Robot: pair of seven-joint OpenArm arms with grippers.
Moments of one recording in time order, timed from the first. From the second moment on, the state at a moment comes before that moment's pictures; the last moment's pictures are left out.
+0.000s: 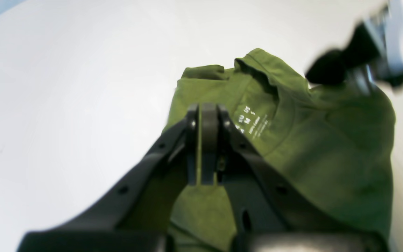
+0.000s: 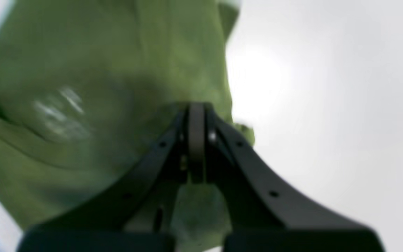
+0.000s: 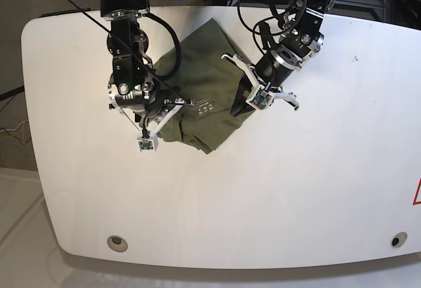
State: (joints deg) left arm 14.0 -9.2 16.3 104.8 -3.2 -17.1 18.4; right arm 3.4 3.1 -5.6 101.0 5.2 -4.5 -72.5
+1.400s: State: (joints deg) left arm 19.4 -1.4 21.6 86.9 -4.0 -17.9 12.3; right arm 14.8 4.1 -11.6 72.9 6.9 -2.4 -58.6
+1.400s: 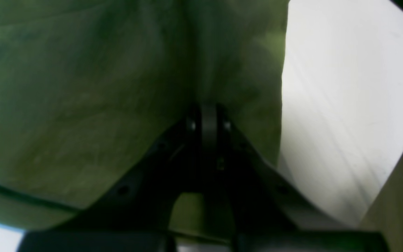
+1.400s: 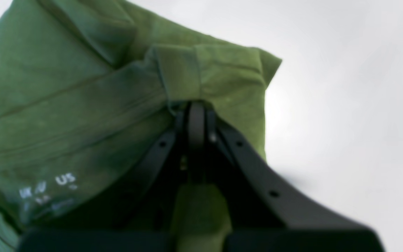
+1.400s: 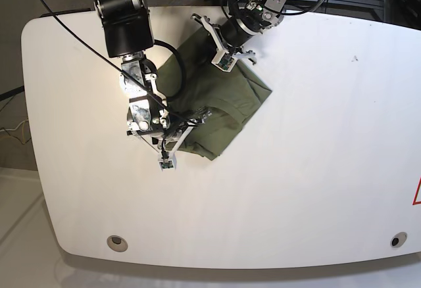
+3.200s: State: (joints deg) left arm 12.5 -10.6 13.7 85.8 -3.9 -18.0 11.8; right arm -2.3 6.3 -5.1 87.0 5.7 -3.1 -52.4
